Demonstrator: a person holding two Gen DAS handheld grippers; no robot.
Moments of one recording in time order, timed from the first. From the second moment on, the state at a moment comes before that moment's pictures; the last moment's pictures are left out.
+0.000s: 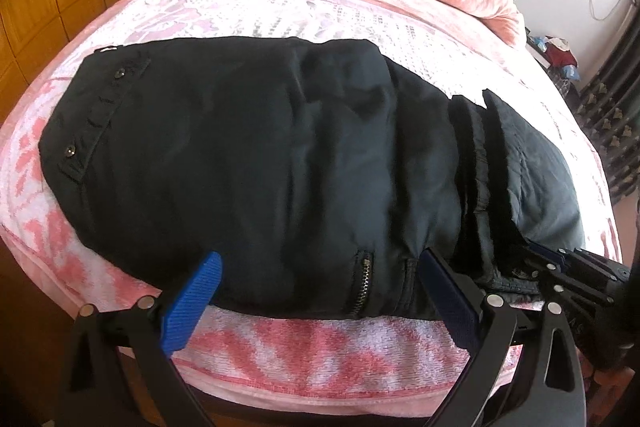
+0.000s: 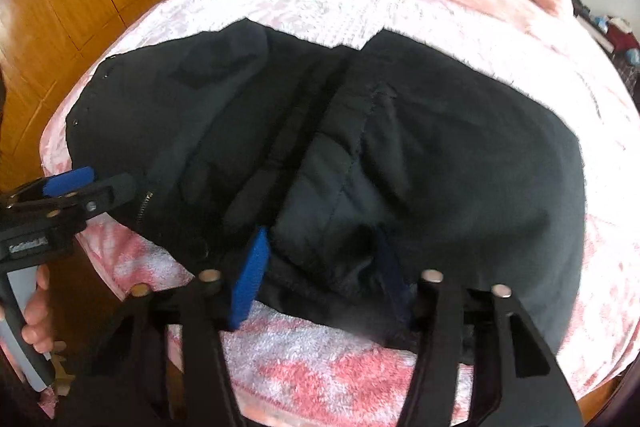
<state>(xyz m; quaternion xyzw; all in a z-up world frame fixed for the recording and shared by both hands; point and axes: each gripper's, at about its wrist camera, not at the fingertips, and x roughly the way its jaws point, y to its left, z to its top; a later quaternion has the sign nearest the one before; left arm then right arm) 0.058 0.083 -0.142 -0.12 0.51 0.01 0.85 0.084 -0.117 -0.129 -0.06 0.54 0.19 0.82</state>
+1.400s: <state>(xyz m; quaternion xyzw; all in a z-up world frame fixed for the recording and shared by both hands) 0.096 -0.005 -0.168 -0.06 0.55 -0.01 0.83 0.069 -0.278 -0.125 0.04 0.54 0.16 0.82</state>
